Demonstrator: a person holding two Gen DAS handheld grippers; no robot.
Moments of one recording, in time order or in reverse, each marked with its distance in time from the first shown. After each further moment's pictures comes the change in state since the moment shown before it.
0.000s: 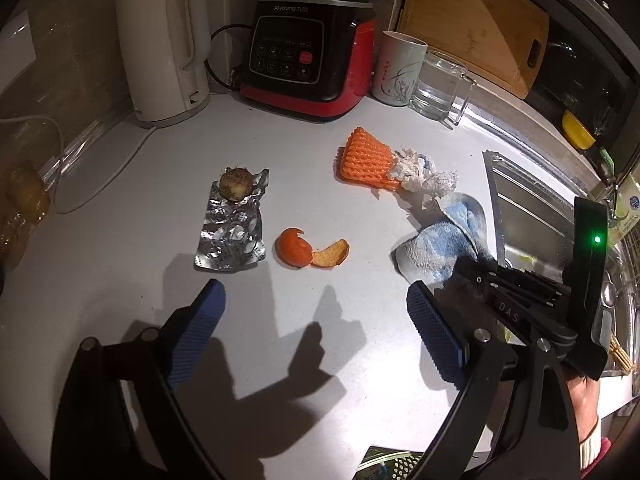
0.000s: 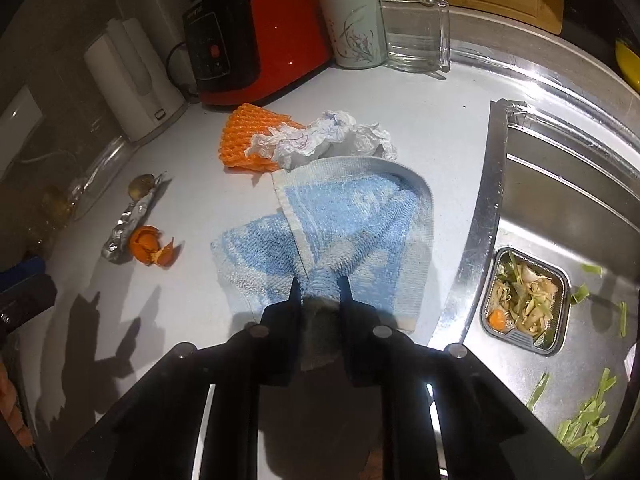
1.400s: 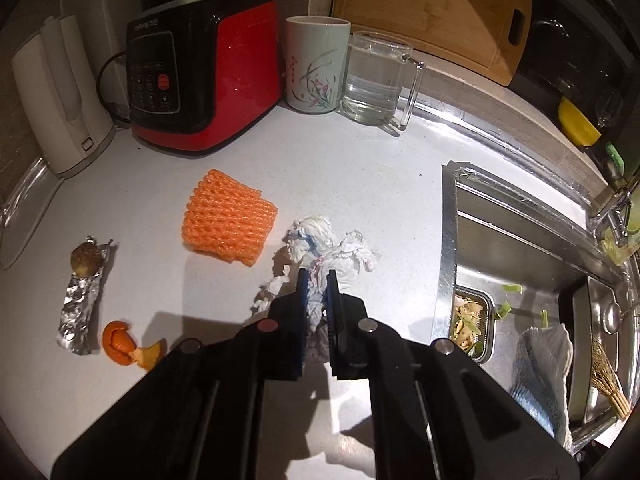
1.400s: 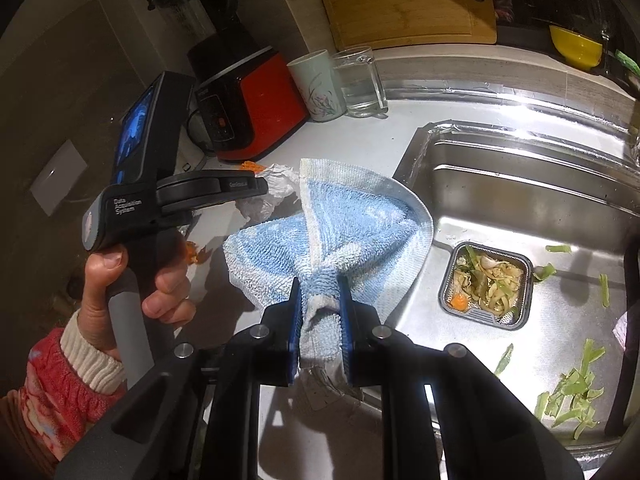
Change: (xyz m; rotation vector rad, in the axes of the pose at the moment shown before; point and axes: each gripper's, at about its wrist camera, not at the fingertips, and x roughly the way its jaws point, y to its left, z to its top) left arm 0.078 -0.139 0.059 0.059 -0.008 -0.012; right arm -0.122 -0.066 -0.040 0.071 -0.140 0.088
